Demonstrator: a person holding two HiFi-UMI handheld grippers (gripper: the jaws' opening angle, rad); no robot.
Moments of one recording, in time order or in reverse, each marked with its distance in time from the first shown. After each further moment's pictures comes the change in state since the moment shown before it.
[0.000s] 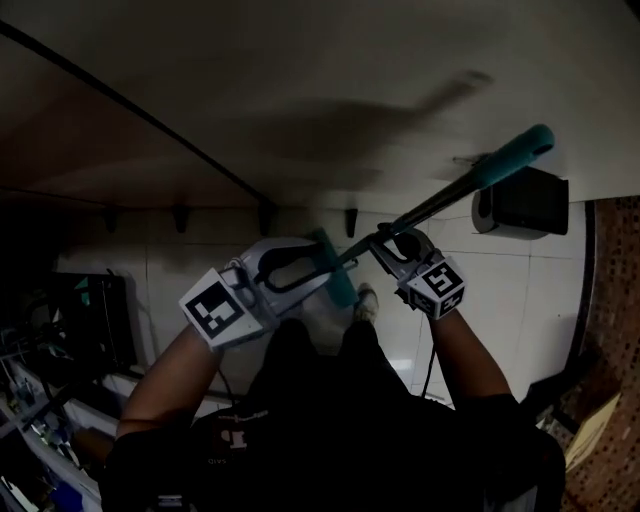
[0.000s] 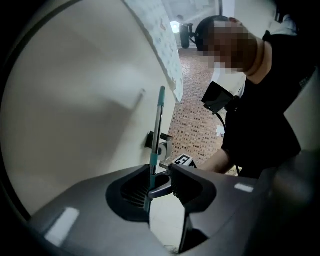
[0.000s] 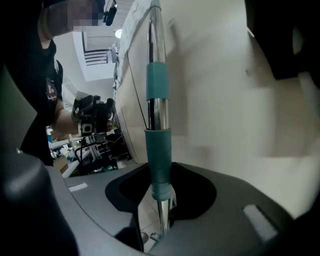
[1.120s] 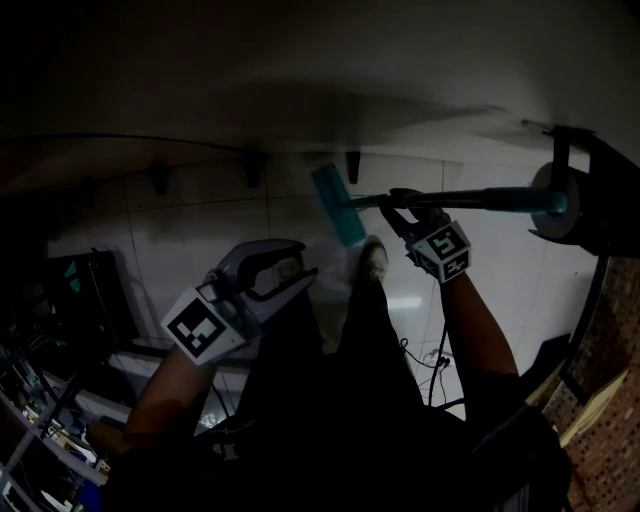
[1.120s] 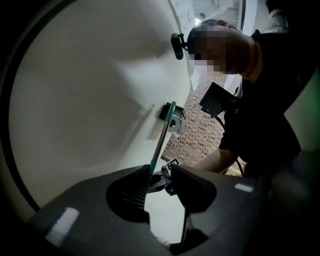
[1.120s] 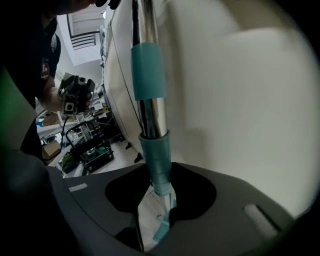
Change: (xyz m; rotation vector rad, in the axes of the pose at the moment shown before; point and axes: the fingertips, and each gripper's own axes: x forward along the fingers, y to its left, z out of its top) left arm 0.019 0.036 -0.137 -0.174 0.089 0.046; right arm 0.045 -0.088 -0.177 0.035 0.194 -0.062
